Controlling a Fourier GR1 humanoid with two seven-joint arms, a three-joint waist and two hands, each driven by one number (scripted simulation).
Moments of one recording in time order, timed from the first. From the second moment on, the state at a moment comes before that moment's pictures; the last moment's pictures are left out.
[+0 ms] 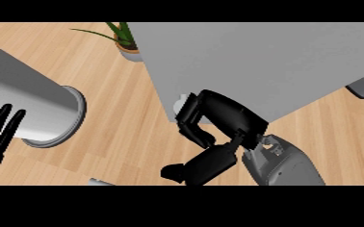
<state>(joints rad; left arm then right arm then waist) 0.29 0.80 -0.11 -1.77 1.05 -0.32 -0.49 -0.48 -0.05 0.38 -1.77 -0.16 0.34 0.58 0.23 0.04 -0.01</state>
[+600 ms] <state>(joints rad) 0.33 0.79 -0.09 -1.76 1.05 -0.33 -0.52 -0.78 0.00 0.31 -1.44 -0.14 0.03 0.57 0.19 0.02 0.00</state>
